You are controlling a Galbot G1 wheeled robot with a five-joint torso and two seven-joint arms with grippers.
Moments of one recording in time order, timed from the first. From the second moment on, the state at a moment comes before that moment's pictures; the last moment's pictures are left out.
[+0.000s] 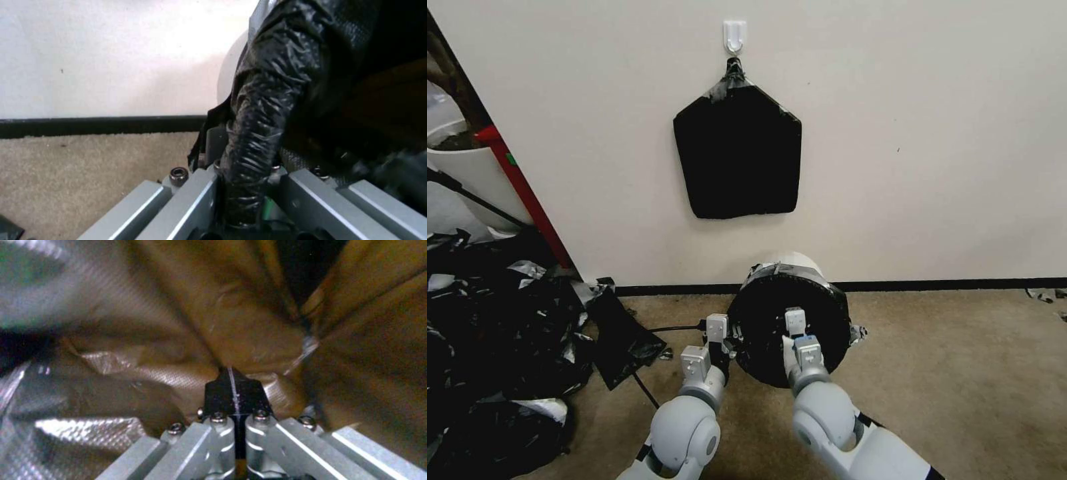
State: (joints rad) left arm 1.39 -1.39 -0.13 -2.00 -0.29 0.32 -0.24; right arm -1.13 1.18 -0.20 1.86 0.45 -0.30 0.61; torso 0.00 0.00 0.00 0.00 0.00
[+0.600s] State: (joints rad) left arm 1.43 -1.38 -0.12 -2.05 -0.28 0.32 -0.24; right arm -1.09 1.19 -0.18 1.78 0.36 -0.38 0.61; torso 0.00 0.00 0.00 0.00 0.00
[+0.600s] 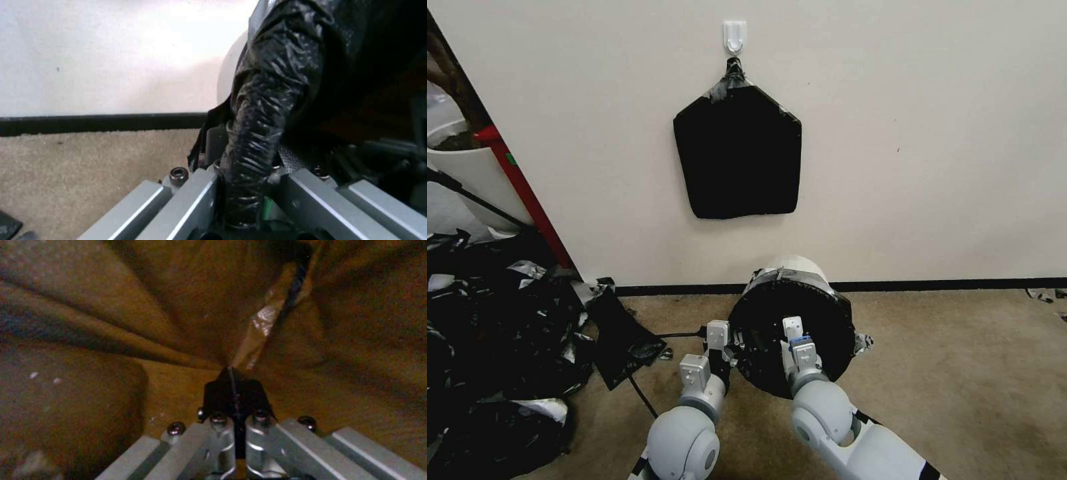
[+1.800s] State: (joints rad) left arm 1.26 -1.29 -0.25 -2.14 -1.52 0.68 -1.17; right arm -1.33 1.16 0.09 2.11 -0.08 0.16 0.05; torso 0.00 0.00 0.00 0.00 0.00
